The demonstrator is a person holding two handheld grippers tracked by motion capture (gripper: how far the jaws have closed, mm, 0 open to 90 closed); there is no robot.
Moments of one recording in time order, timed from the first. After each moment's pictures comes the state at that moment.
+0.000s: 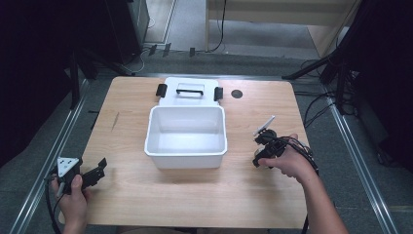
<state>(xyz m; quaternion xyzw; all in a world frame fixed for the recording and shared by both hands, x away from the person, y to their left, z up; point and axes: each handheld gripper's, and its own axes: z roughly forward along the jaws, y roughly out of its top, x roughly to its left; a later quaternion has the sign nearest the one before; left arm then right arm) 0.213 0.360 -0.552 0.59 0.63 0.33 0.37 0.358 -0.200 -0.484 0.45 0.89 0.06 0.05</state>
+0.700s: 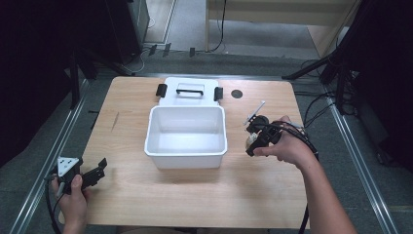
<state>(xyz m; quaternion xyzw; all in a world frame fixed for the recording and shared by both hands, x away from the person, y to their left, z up) 0.213 0.360 -0.552 0.59 0.63 0.33 0.37 0.364 -0.167 -0.426 0.35 0.93 0.08 0.08</state>
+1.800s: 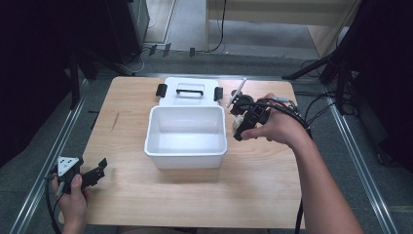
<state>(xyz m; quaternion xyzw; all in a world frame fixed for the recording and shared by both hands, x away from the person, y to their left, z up) 0.214 0.361 -0.552 0.59 0.63 0.32 0.37 0.375 -0.116 -0.360 0.28 0.95 0.08 0.09</state>
